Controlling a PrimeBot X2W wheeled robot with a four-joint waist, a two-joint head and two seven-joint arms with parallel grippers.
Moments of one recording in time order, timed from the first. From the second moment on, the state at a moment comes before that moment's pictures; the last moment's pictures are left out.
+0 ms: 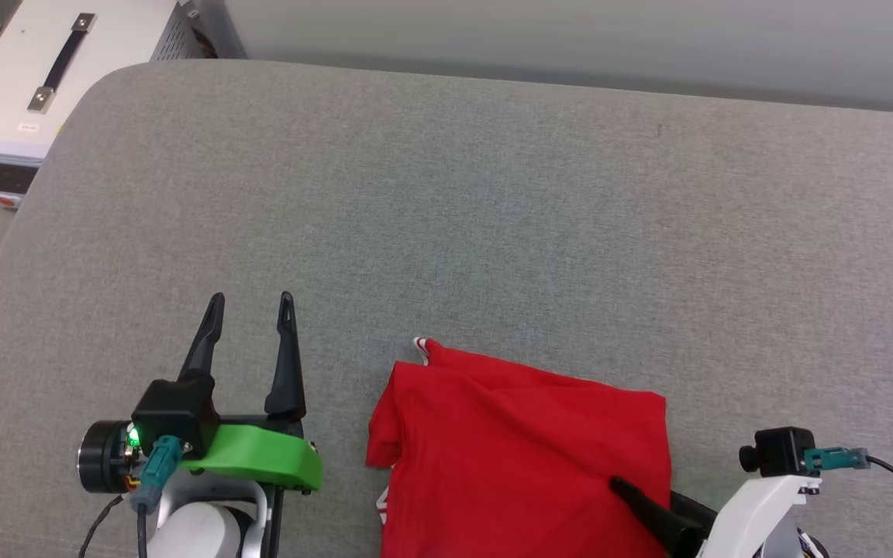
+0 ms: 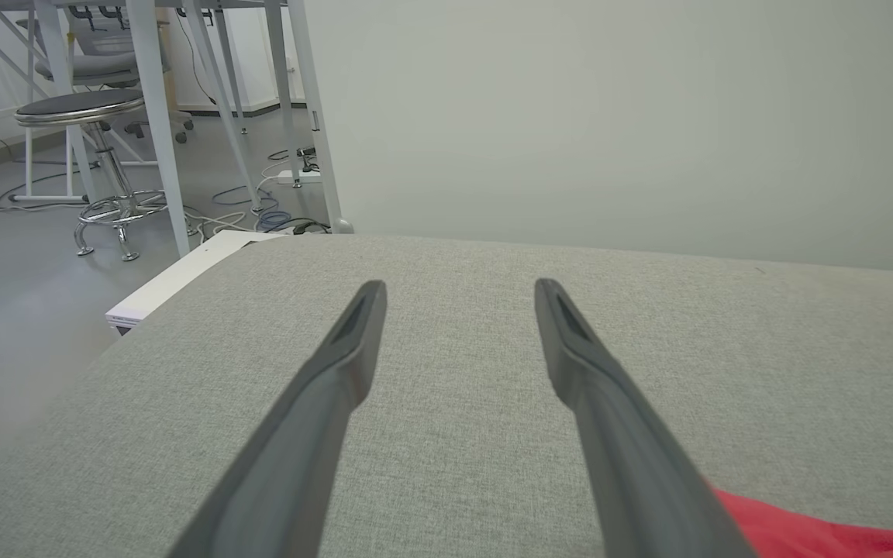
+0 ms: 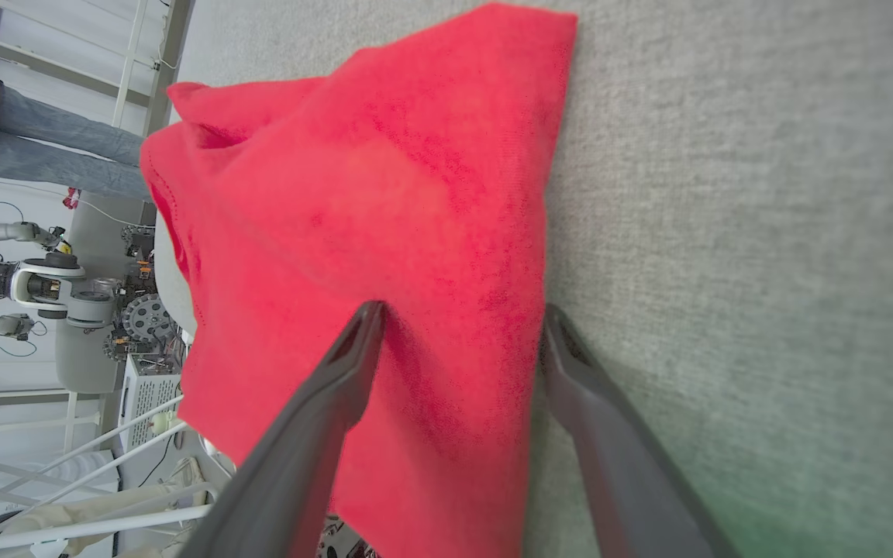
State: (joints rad) left arm -0.13 0.40 -0.45 -0.07 -0.47 0.38 -0.26; right arm 0.06 -0.21 0.22 0.10 0.86 0.13 0.48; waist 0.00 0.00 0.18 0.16
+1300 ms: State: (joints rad) left arm -0.07 0.40 -0.43 -0.09 -0.46 0.37 -0.25; right arm -0.06 -0.36 0.24 0.16 0.74 0.14 0.60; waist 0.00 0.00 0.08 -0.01
